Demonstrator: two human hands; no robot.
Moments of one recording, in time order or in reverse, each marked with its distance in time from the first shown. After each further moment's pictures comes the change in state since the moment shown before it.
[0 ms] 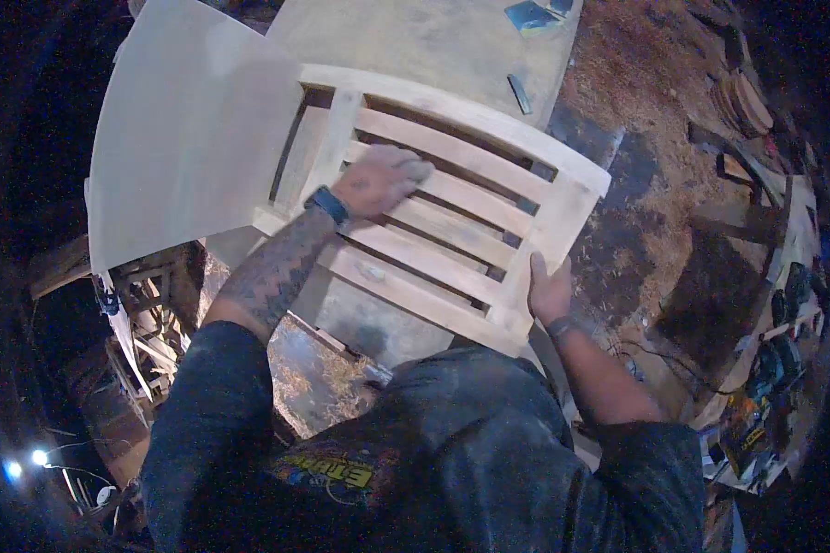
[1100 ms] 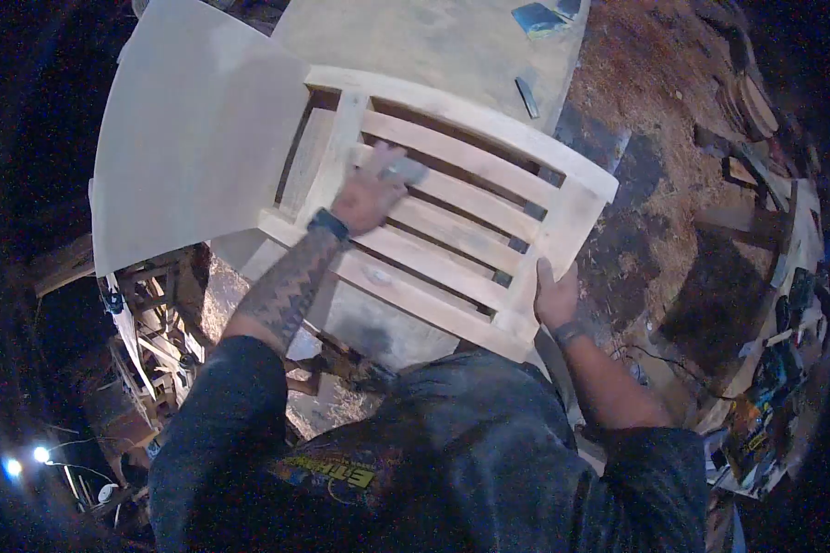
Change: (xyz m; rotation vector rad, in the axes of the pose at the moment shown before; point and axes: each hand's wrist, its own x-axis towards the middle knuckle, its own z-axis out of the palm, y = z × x) left_hand -0.038 -0.020 0.057 0.124 0.133 -0.267; right_hand -0.001 -0.017 0.001 0.059 -0.051 -0.002
